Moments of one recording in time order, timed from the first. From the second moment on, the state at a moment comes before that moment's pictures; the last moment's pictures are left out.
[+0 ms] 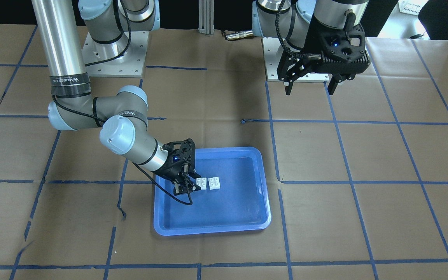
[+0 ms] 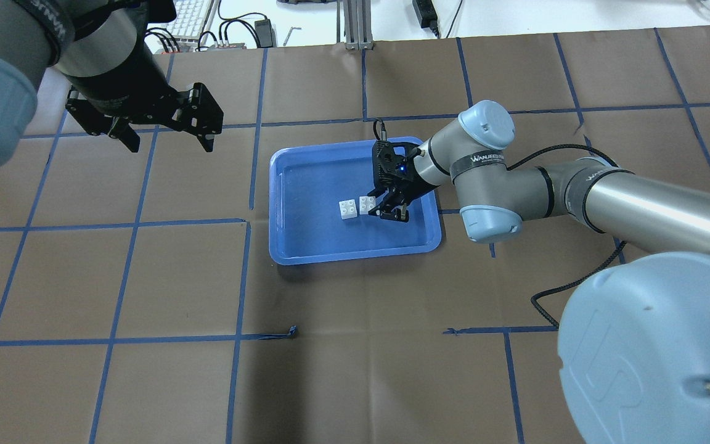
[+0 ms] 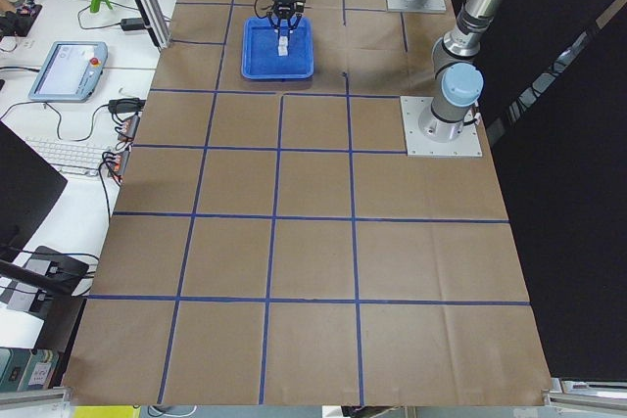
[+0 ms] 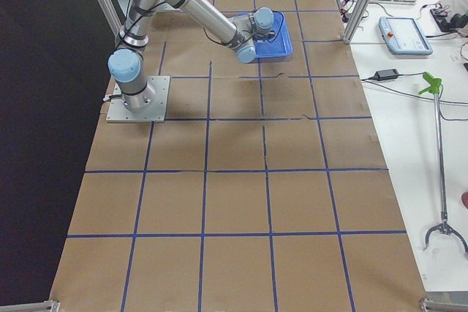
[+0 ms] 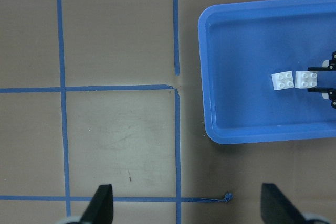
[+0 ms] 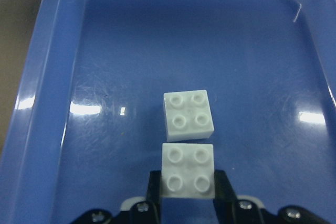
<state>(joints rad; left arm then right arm) -1.63 -1.53 -1.56 -1.54 1.63 -0.04 1.70 -1.03 1.89 -2.58 -1.00 -1.43</state>
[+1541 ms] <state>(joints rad) -1.64 -1.52 -1.57 -1.53 1.63 -0.04 1.71 -1.02 1.89 -2.60 -1.00 -1.40</state>
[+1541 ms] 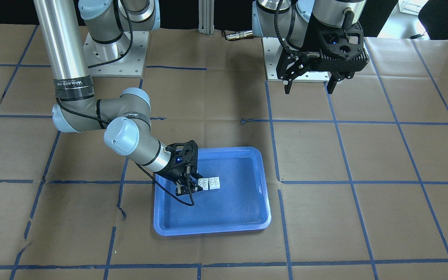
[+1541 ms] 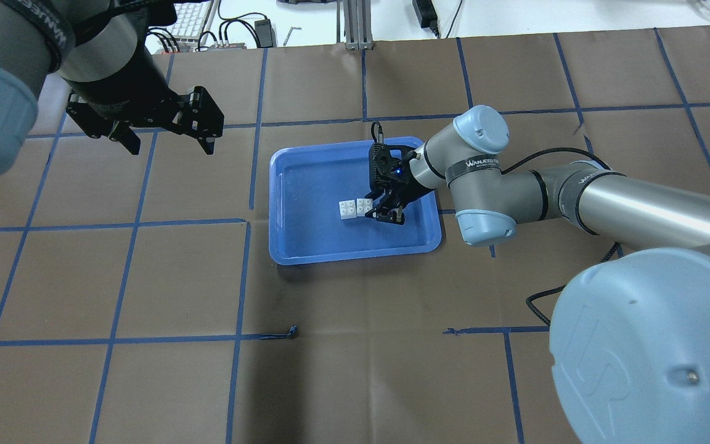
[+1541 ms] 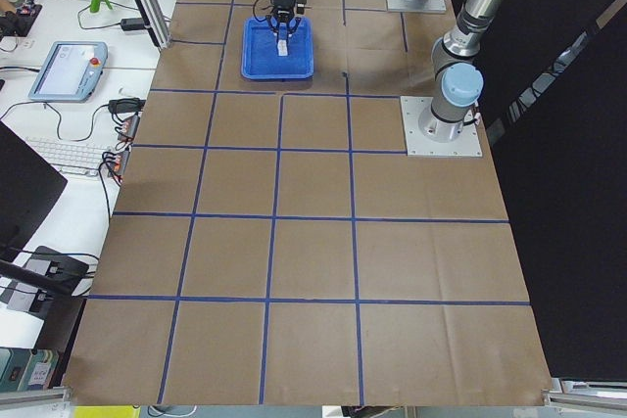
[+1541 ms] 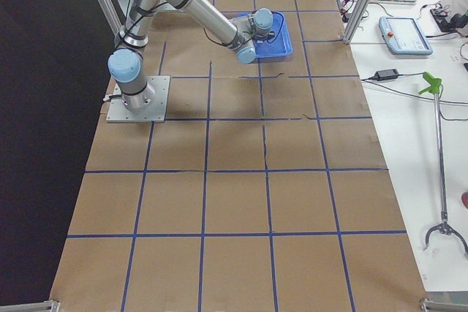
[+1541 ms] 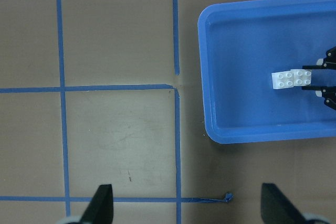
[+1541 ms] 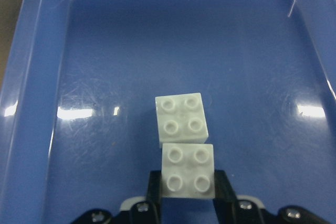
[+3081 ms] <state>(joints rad) -1.64 -1.51 -1.58 -1.53 1.63 -0.04 1.71 -1.01 1.89 -2.60 -0.97 -1.40</state>
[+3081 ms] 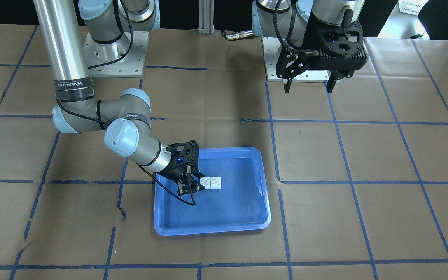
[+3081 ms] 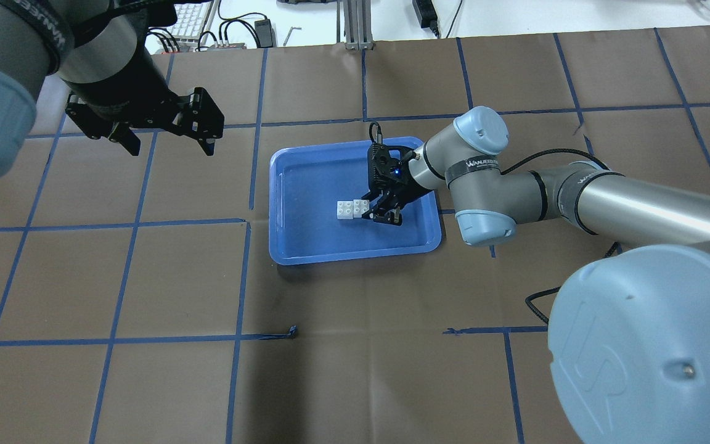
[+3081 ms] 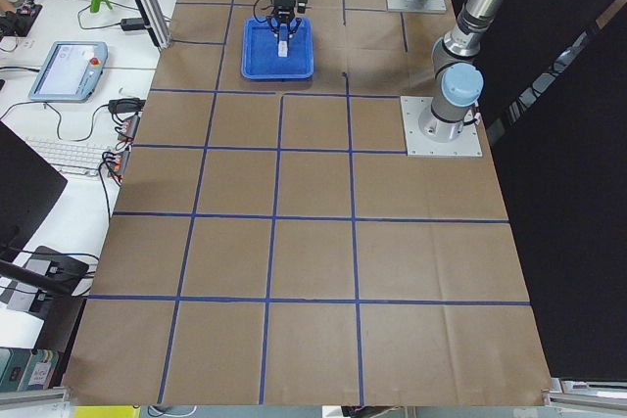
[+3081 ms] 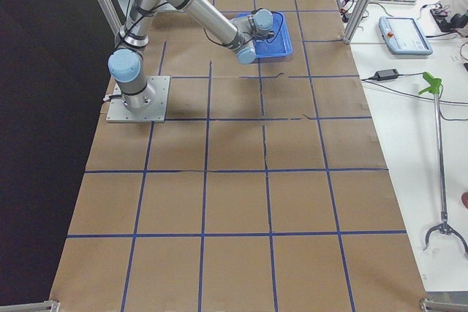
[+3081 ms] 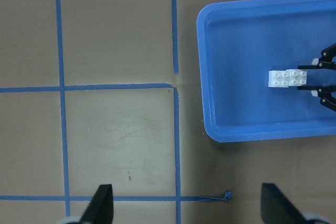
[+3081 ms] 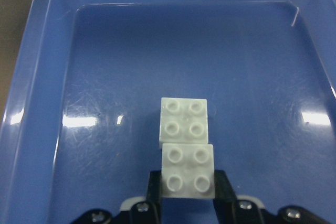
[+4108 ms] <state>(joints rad) -1.64 -1.51 -1.58 -1.53 1.63 -0.04 1.71 -1.01 1.89 -2.59 -0.97 -1.40</state>
